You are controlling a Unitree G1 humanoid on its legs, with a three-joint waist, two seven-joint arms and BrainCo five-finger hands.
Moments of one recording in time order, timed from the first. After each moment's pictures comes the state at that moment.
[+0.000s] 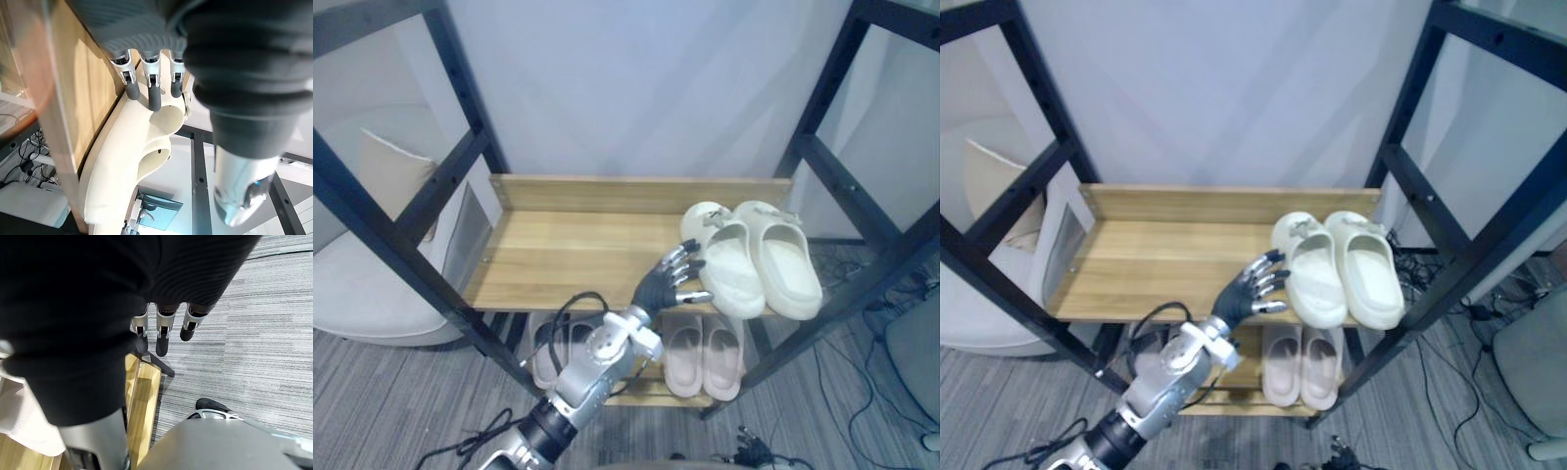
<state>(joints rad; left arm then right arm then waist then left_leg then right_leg) -0.24 0.14 -0.62 0.05 -0.50 -0.04 0.04 0.20 -0.15 0.02 0.88 -0.11 0.00 -0.04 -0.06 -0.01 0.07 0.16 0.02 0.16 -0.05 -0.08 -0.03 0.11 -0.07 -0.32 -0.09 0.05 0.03</state>
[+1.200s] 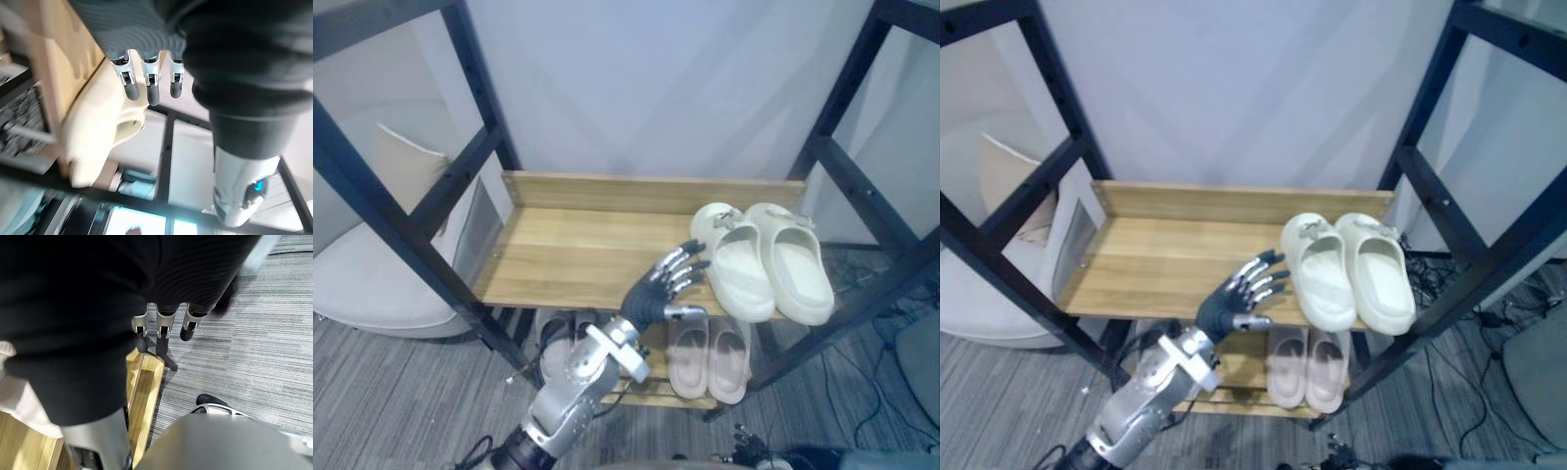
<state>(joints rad) 0.00 0.23 -0.64 -0.25 -0.56 -0.03 -0.14 0.19 -0.16 0.04 0.90 -0.11 0.00 -0.02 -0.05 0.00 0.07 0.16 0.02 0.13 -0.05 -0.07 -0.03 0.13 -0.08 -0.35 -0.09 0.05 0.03</state>
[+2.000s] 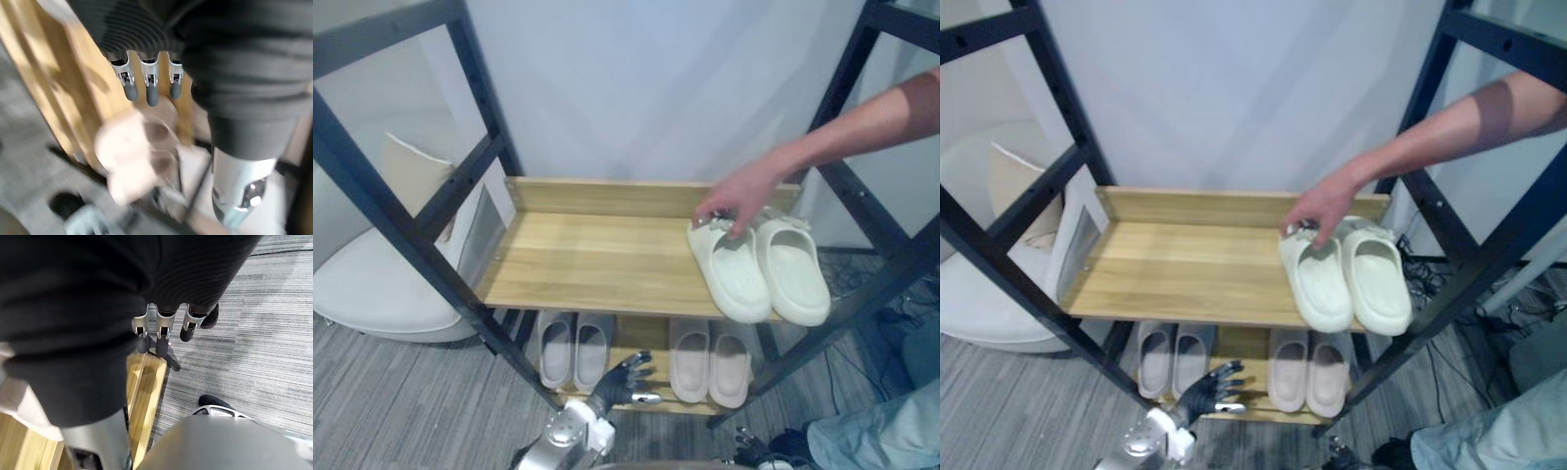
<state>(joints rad) 0.18 0.17 -0.39 0.43 -0.11 -0.02 -0.14 0.18 -0.15 0.03 0.93 -0.12 -0.02 -0.02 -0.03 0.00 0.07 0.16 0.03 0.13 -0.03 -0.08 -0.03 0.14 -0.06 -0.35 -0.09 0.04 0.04</state>
